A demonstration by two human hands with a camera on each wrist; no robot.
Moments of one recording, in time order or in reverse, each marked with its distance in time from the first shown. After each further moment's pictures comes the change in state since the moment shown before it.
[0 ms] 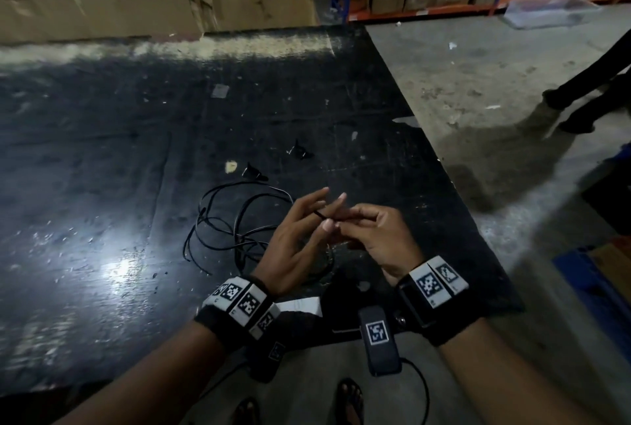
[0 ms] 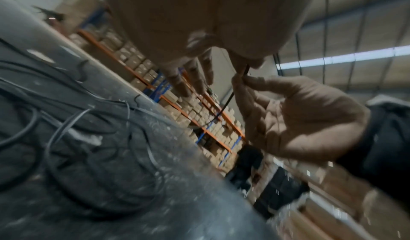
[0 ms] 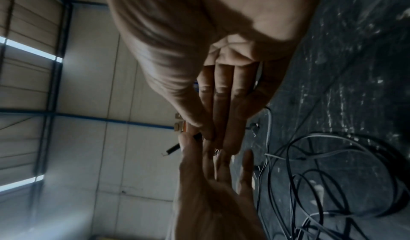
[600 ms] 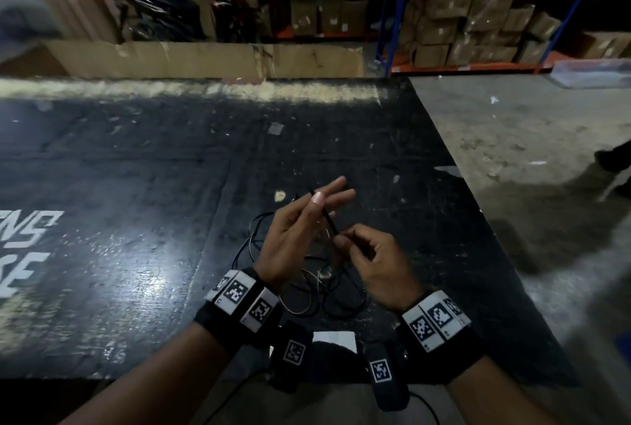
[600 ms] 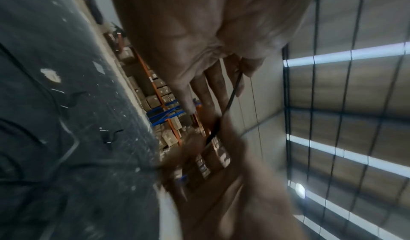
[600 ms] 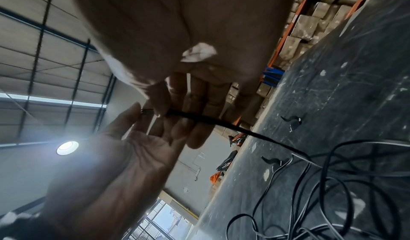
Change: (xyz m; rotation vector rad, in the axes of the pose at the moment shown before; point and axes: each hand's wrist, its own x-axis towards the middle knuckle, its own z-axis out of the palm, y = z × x) left_hand 0.003 0.054 -0.074 -0.546 0.257 -0.143; right_hand 0.003 -0.013 0.059 -0.298 -0.254 -0.476
